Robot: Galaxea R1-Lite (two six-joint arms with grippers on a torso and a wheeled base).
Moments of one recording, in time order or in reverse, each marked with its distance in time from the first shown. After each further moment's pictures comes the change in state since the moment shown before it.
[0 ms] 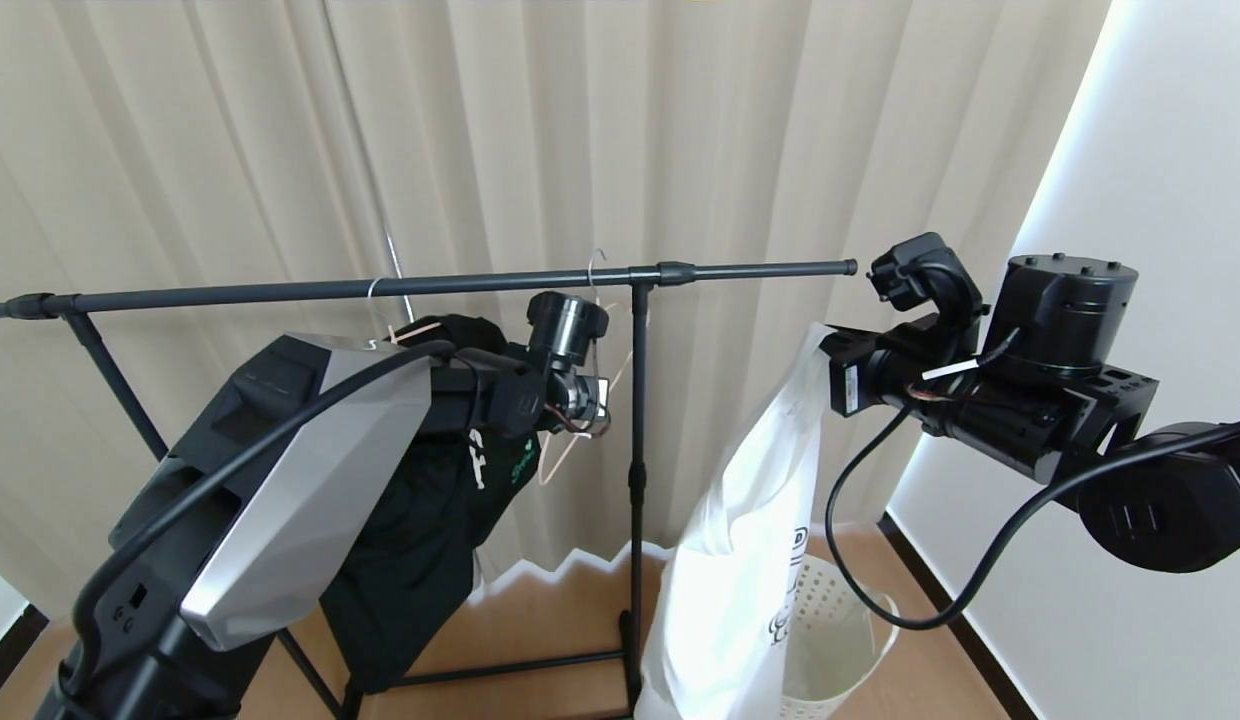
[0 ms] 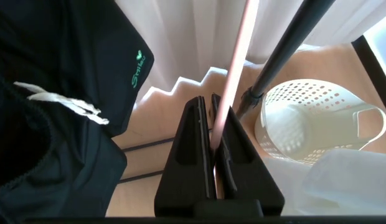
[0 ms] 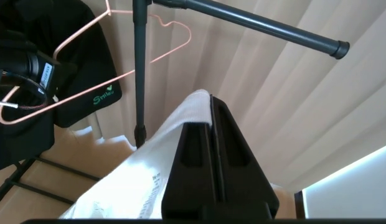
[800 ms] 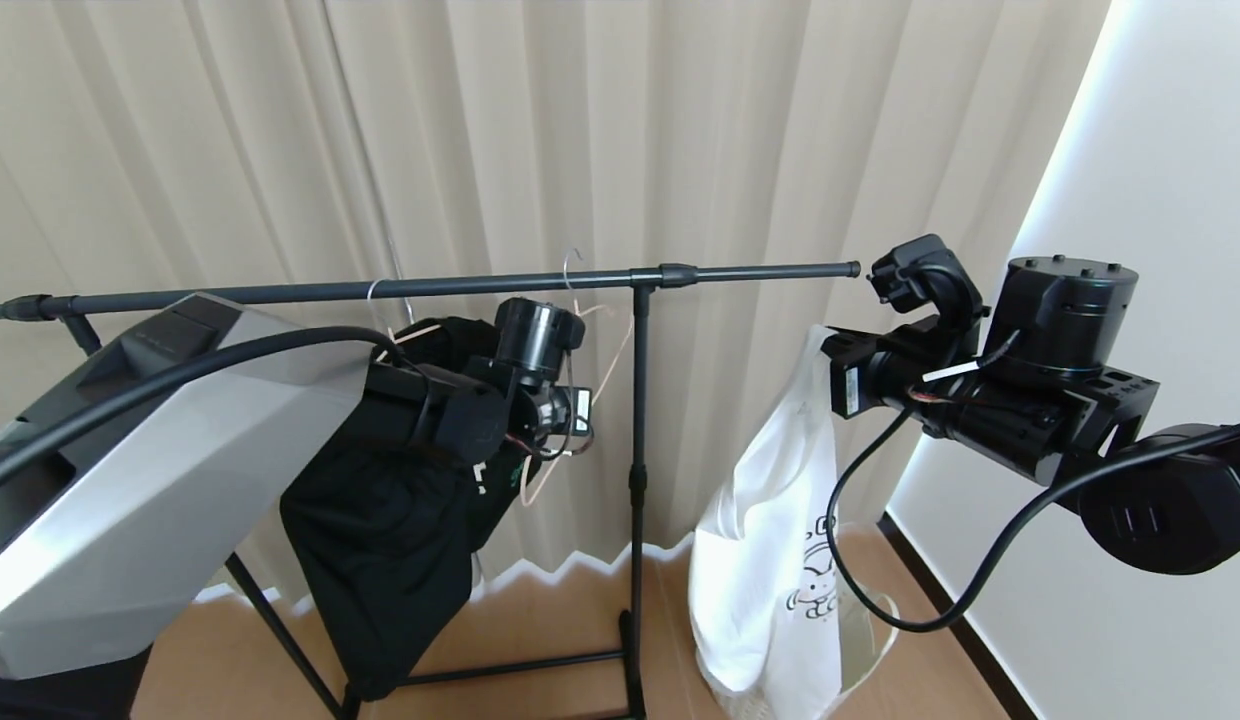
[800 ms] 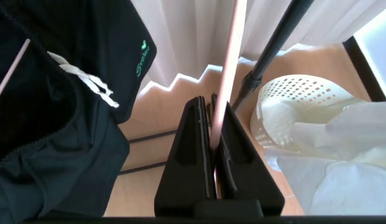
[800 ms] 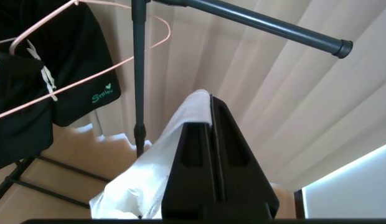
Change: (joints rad) left arm -0.013 -0.217 0.413 -0.222 -0.004 -0.020; right arm 0.000 0.000 0.004 -0.001 0.000 0.000
